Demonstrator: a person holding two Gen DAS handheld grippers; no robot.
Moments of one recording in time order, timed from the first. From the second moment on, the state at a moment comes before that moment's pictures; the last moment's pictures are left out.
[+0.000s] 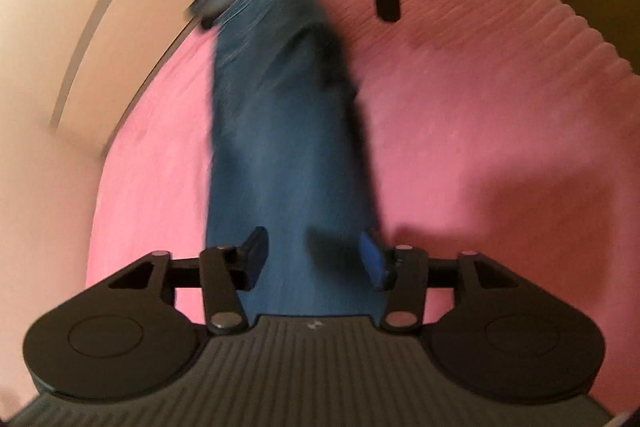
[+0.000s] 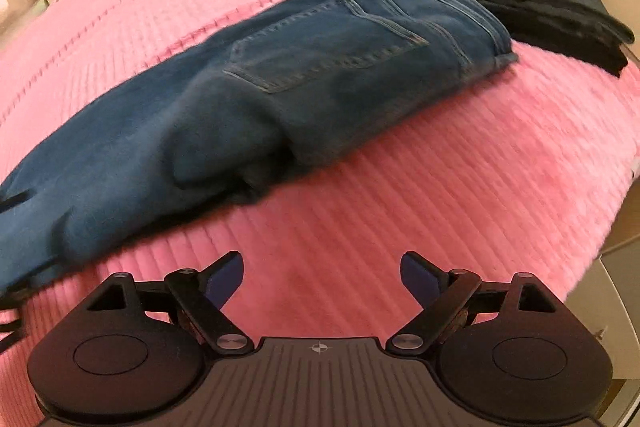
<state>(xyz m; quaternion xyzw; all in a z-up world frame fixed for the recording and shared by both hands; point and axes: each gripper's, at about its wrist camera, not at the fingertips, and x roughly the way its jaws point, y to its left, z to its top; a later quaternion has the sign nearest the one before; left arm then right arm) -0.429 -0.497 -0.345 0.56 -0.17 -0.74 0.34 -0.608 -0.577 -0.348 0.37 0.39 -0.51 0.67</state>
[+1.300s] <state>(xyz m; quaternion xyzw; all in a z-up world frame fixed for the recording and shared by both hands) -0.391 -0.646 -0.301 0.49 0.11 -0.80 0.33 -0.512 -0.596 -0.397 0.28 0.29 -0.62 0.67</state>
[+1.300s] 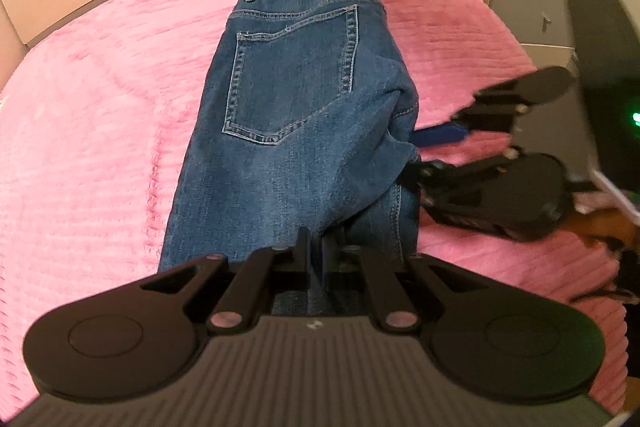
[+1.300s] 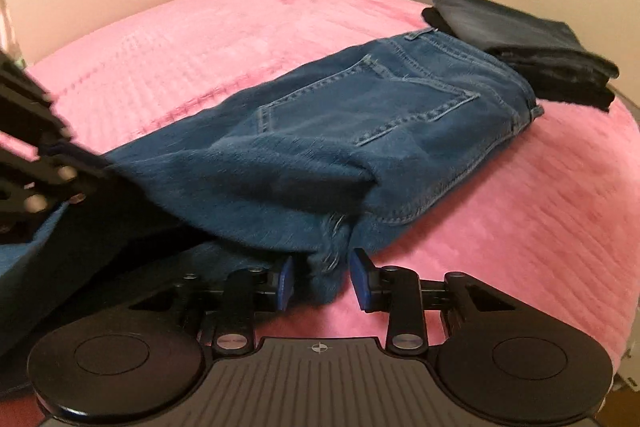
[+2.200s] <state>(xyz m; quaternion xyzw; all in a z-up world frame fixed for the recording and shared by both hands) -0.320 -0.581 -0.316 0.51 0.19 -0.75 0.38 -0.571 -0.579 -0.336 0.37 0.23 -0.61 0.66</state>
